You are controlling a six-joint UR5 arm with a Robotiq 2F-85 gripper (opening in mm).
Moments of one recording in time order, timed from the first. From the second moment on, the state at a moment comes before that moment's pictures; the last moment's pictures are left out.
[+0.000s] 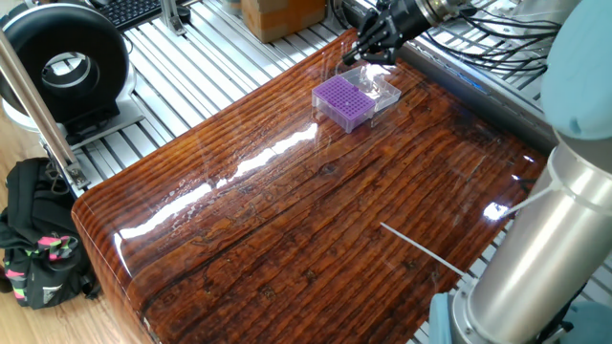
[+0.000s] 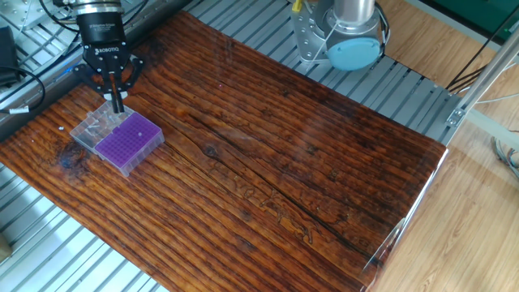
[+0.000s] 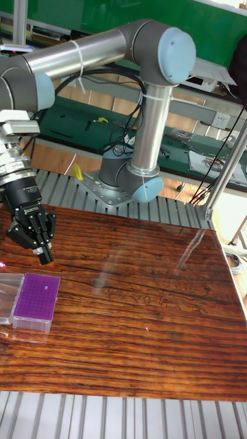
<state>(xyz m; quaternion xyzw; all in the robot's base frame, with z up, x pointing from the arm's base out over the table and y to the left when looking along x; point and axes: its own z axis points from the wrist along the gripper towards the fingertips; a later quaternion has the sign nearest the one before) 0.604 -0.138 0.146 -0.49 0.77 0.12 0.39</state>
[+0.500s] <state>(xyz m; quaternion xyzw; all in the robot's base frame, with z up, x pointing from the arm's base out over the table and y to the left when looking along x) 0.619 -0.129 0.141 -0.48 0.75 0.13 0.43</state>
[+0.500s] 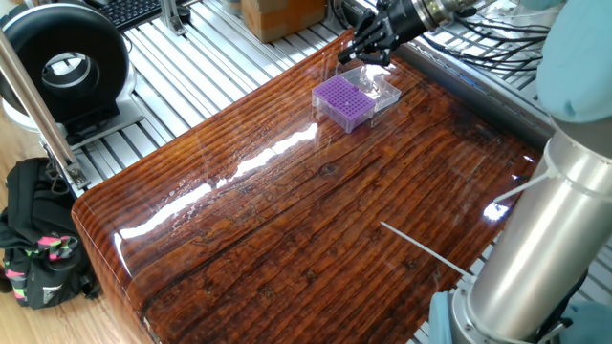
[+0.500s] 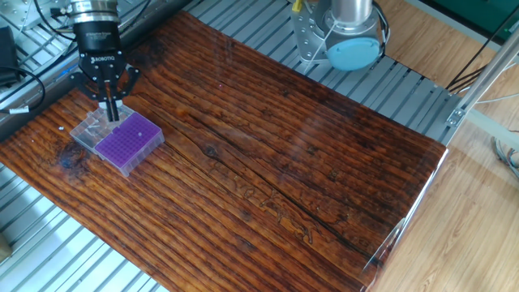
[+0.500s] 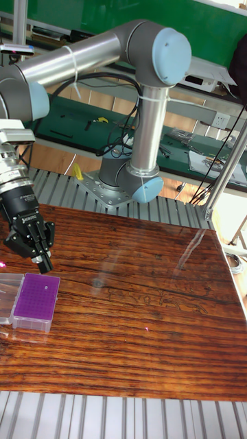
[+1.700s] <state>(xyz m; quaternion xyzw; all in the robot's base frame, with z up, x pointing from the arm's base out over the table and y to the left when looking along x) 0.629 -0.124 0.116 -0.47 0.76 0.13 0.44</state>
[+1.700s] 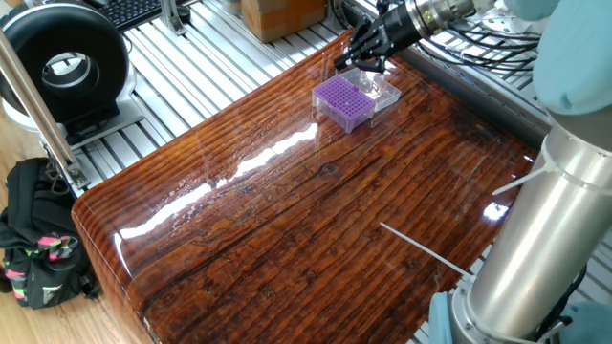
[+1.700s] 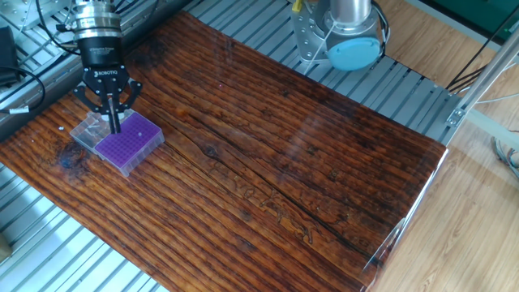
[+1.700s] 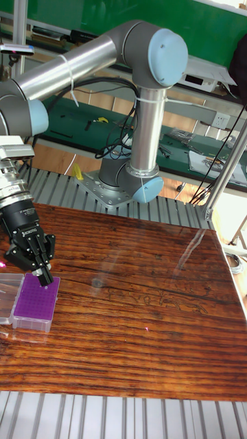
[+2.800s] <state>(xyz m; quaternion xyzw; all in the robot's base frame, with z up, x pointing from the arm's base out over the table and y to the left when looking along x) 0.621 -0.151 0.095 -0.45 0.80 0.11 0.39</state>
